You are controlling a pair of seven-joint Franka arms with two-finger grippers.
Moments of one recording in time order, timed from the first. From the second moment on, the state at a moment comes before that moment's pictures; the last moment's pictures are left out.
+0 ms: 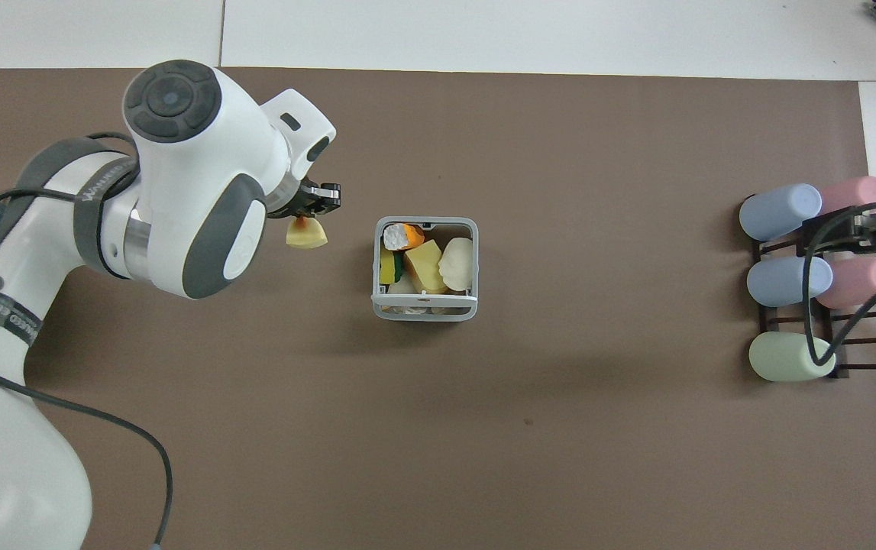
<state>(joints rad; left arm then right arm) -0.53 0.36 -0.04 -1.56 -0.03 2.04 -0.52 0.04 -0.02 -0.07 -1.62 -0.02 1.60 0.09</state>
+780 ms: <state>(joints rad) -0.63 0.38 -0.04 -1.75 -0.05 2.30 -0.59 0.04 -0.02 -0.07 -1.62 -0.02 1.60 0.09</state>
